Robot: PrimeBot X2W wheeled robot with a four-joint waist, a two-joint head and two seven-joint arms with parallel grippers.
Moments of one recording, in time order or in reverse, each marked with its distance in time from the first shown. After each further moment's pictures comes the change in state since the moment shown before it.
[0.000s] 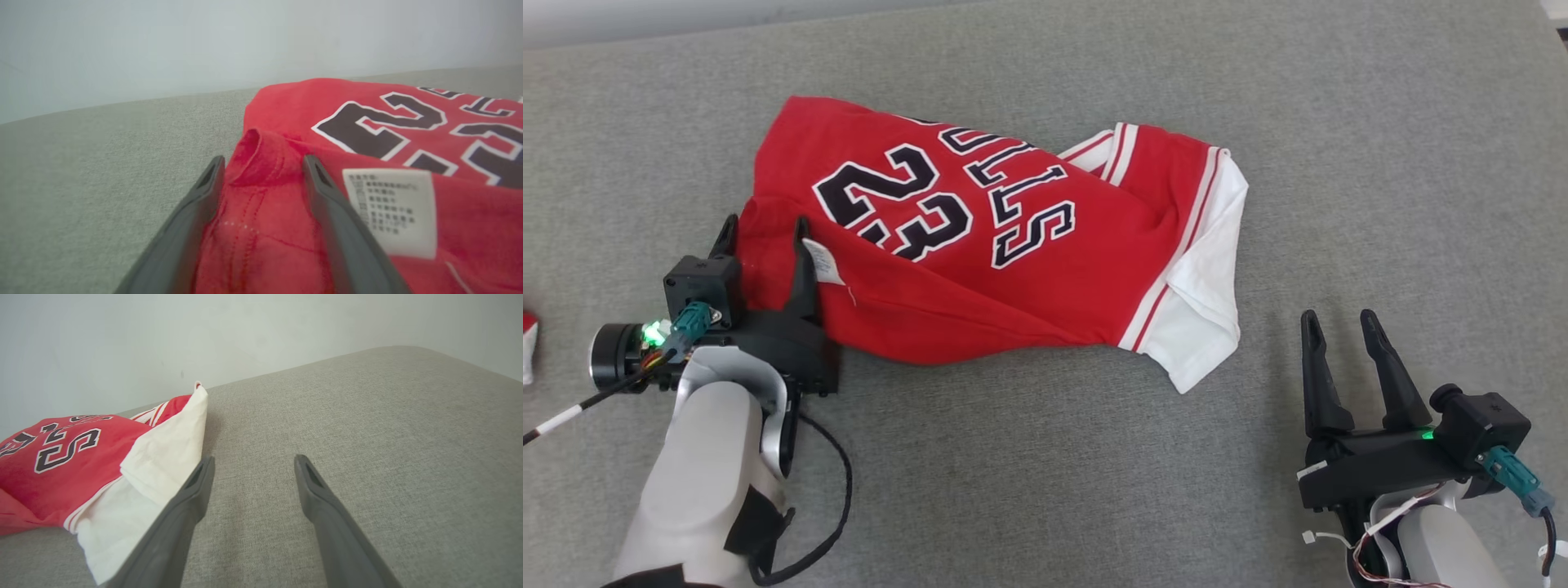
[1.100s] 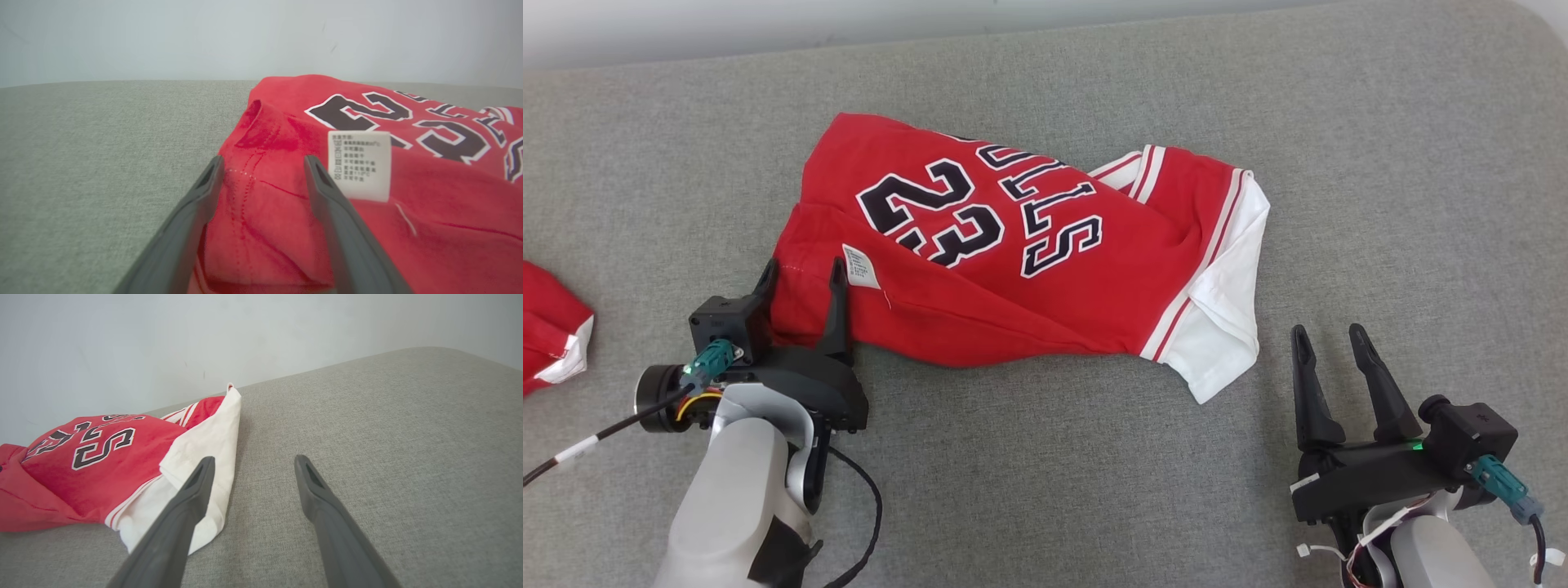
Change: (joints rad) left arm 0.070 -0.051 0.016 -0.019 -0.055 -0.058 -0.002; right arm 0.015 0.001 0.016 0.015 0.003 0.000 0.000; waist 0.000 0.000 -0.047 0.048
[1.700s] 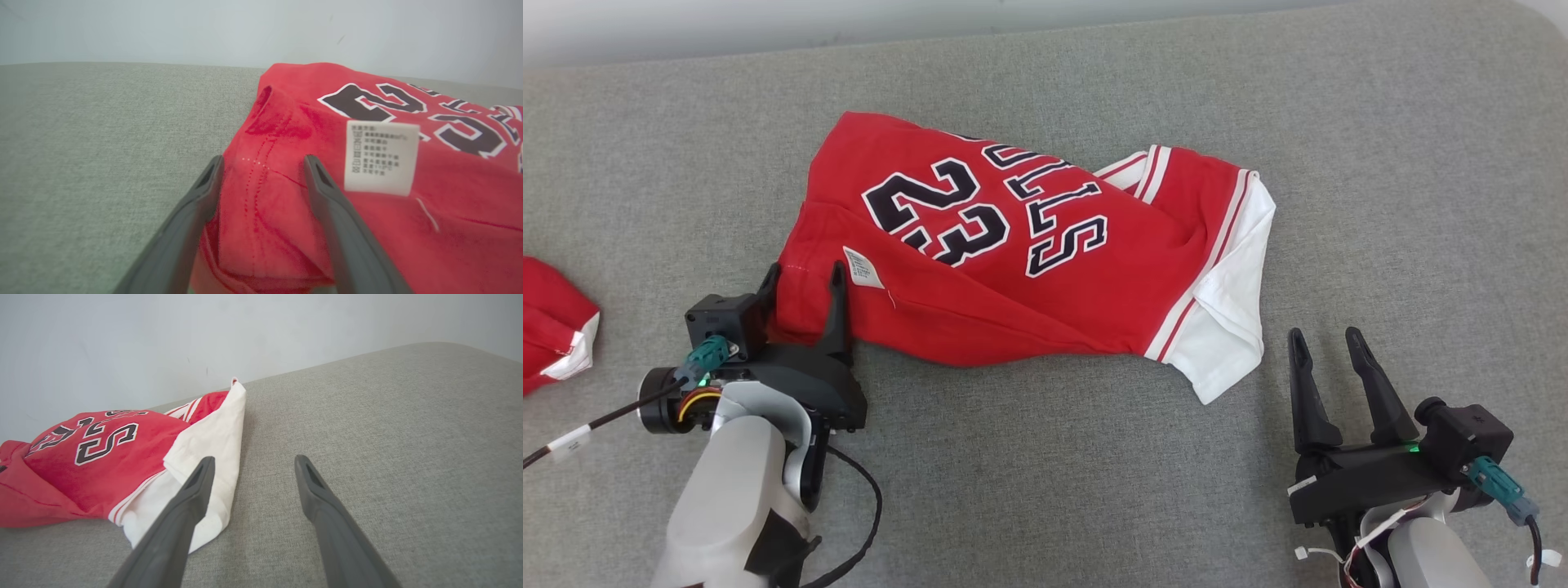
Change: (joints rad) left arm -0.032 0.004 -0.003 0.073 -0.041 -0.021 0.000; right arm 0.002 0.001 0.004 0.007 0.000 0.000 0.000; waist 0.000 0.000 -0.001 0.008
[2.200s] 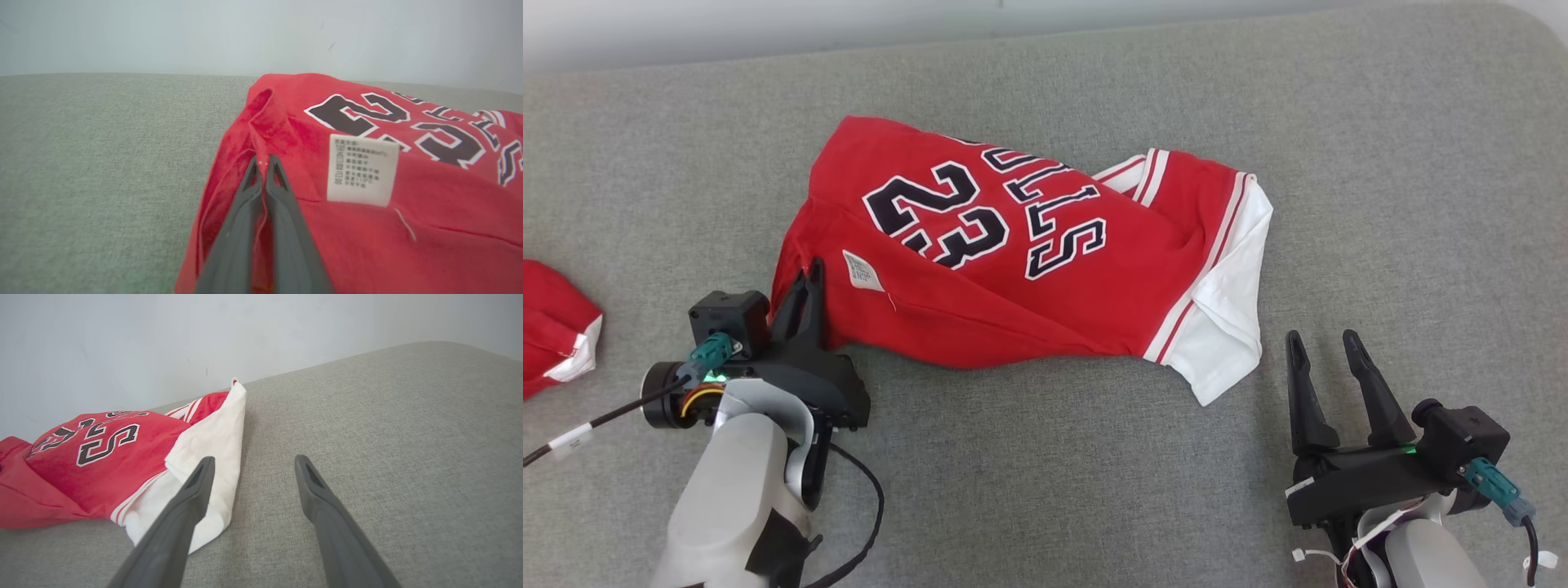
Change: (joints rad) left arm -0.001 0.003 -0.020 -0.016 -0.008 -0.008 0.000; right arm -0.001 0.006 0.000 0.008 0.001 0.000 0.000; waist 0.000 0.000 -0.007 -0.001
